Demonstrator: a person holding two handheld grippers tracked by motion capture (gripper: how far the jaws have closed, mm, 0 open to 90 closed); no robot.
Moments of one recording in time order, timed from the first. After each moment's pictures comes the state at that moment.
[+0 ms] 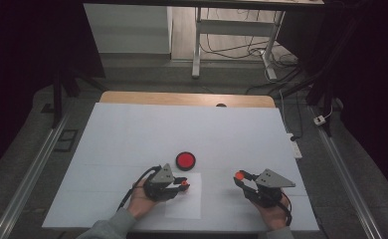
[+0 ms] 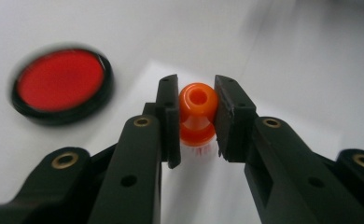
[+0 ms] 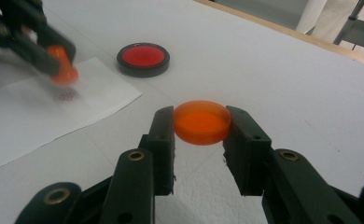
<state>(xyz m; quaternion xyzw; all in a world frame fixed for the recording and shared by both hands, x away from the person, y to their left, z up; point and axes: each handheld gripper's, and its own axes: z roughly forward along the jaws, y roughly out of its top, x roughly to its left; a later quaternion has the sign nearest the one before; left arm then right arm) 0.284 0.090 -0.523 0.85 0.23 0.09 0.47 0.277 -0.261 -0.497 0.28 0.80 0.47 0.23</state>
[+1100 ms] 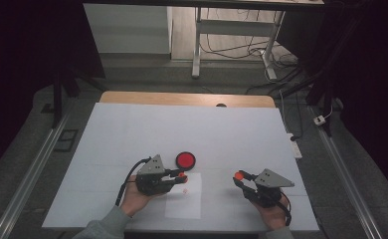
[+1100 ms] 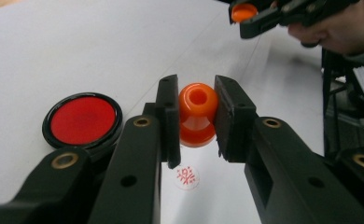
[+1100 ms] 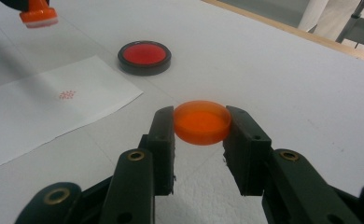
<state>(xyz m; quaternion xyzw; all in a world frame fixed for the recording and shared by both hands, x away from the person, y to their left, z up) 0.279 0.105 -0.490 0.82 0.24 0.07 0.52 0.278 -0.260 -0.498 0.28 0.81 0.47 0.23</state>
